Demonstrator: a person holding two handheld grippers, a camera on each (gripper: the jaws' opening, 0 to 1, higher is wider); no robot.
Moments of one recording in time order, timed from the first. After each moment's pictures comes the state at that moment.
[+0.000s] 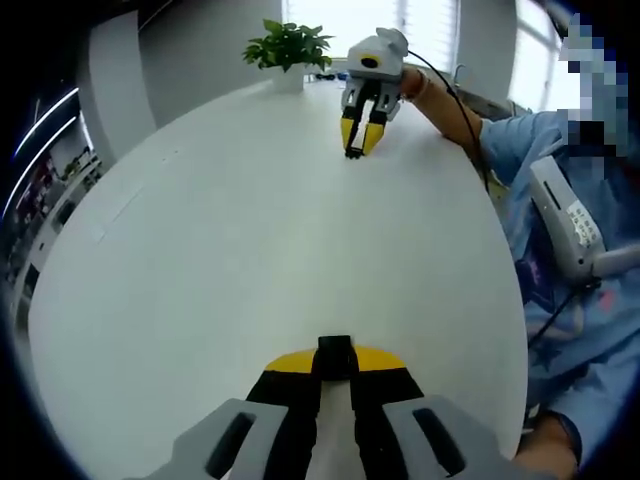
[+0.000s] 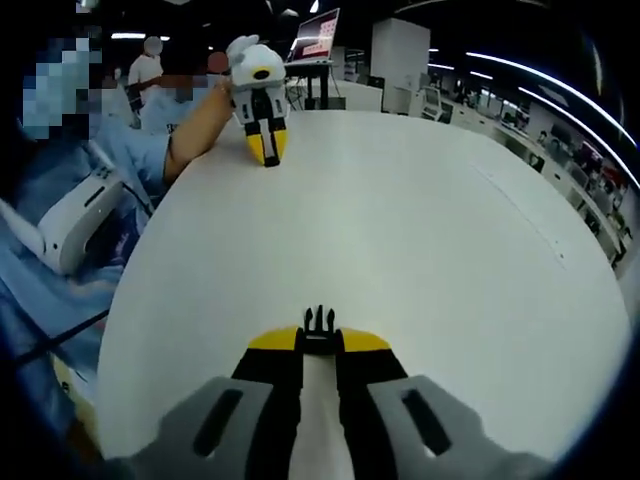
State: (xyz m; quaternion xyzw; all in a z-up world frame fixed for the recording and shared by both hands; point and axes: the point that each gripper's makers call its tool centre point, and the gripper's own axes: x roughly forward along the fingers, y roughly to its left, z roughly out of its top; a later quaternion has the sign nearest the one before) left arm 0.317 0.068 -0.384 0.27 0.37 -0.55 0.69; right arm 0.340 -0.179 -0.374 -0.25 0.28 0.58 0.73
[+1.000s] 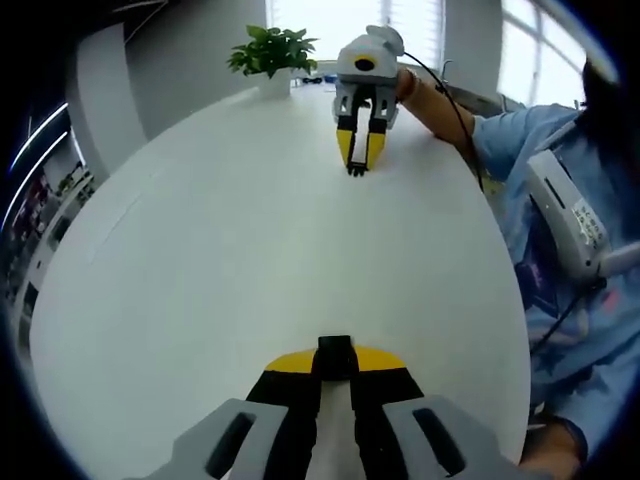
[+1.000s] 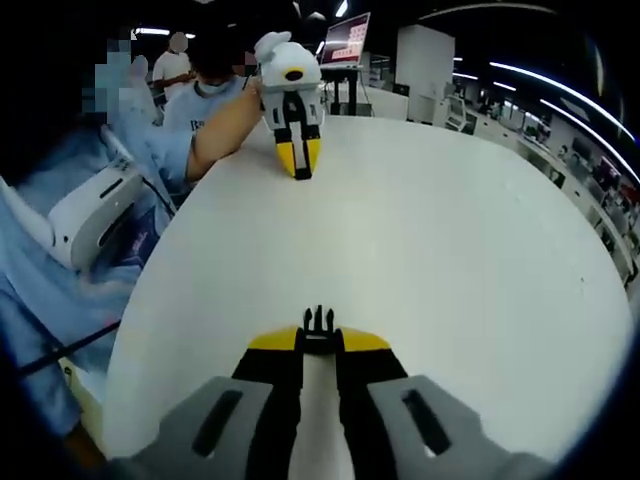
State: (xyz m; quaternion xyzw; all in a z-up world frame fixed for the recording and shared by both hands) left arm 0.315 0.050 -0.382 0.28 0.35 -0.57 0.69; right arm 0.329 -0.154 -0.377 -0.25 0.26 0.61 0.70
